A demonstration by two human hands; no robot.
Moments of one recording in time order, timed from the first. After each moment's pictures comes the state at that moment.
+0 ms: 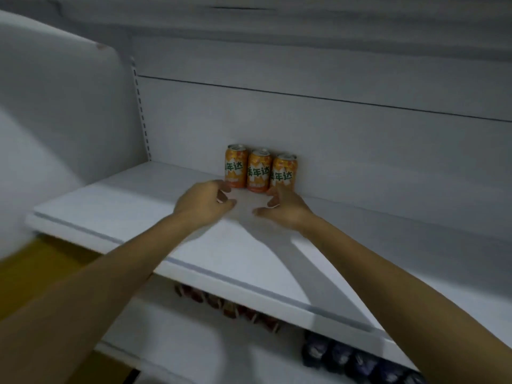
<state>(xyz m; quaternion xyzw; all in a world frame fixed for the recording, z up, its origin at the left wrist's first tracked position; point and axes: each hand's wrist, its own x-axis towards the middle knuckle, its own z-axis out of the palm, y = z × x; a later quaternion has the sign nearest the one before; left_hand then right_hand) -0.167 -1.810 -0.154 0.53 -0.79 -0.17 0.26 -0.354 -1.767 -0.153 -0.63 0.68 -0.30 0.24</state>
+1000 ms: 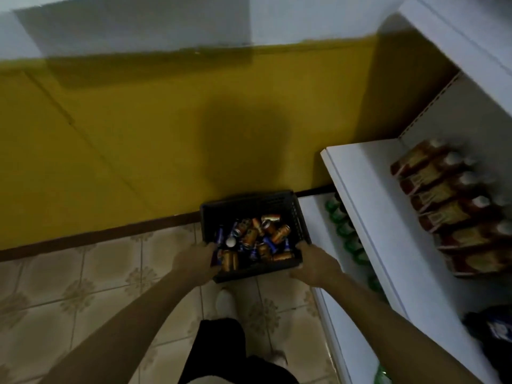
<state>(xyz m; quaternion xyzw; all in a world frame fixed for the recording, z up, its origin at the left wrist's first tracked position) 0.096 -1.313 -0.485 0.85 -0.41 -0.33 -0.04 -0.105 -1.502 -0.456 -0.85 0.37 0.25 0.29</state>
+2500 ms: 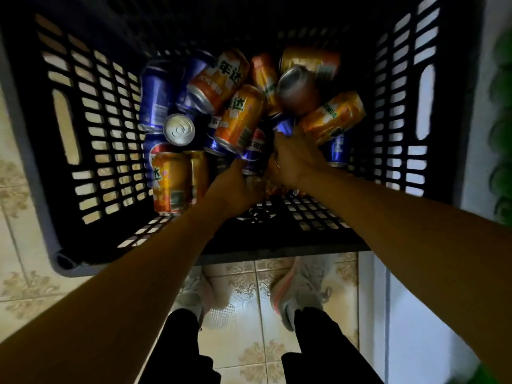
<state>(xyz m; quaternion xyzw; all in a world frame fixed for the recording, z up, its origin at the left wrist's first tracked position) 0.099 -1.498 -1.075 0.79 -0.12 -0.55 0.25 0.048 -1.637 -1.090 -0.88 0.28 0.31 0.24</state>
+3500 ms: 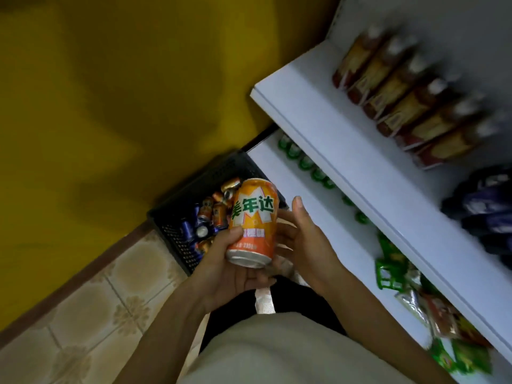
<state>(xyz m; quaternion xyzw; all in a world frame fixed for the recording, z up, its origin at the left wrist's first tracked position) 0.062 -1.425 -0.447 0.40 0.00 -0.81 0.44 -0.083 -1.493 -0.433 -0.31 0.56 -0.18 0.75</state>
